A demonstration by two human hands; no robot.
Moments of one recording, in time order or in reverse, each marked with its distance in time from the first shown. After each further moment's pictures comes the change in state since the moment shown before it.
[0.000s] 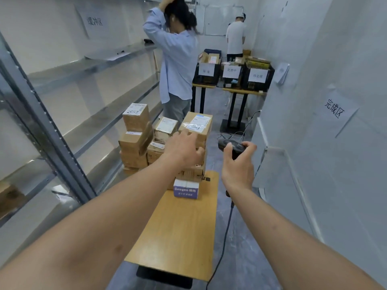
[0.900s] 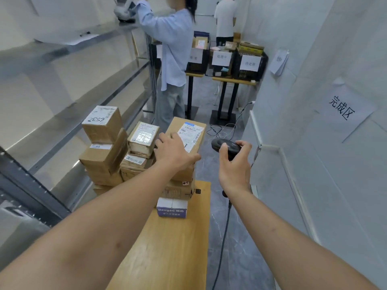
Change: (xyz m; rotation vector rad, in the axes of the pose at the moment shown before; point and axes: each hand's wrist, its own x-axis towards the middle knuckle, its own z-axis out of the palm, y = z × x) left_hand 0.152 -0.012 0.079 -0.179 -0.091 -0.335; right_hand 0.138 0.027 0.074 0.007 -0.043 0.018
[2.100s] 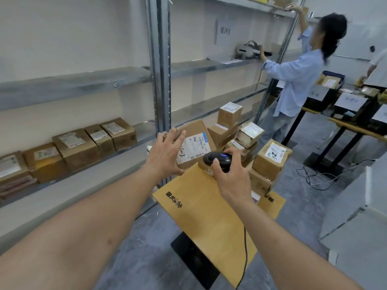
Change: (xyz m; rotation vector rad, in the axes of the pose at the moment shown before) left_hand -0.333 -0.226 -0.117 0.364 0.294 -0.187; right_hand -0.268 -0.061 -0.003 0.025 -0.687 -0.607
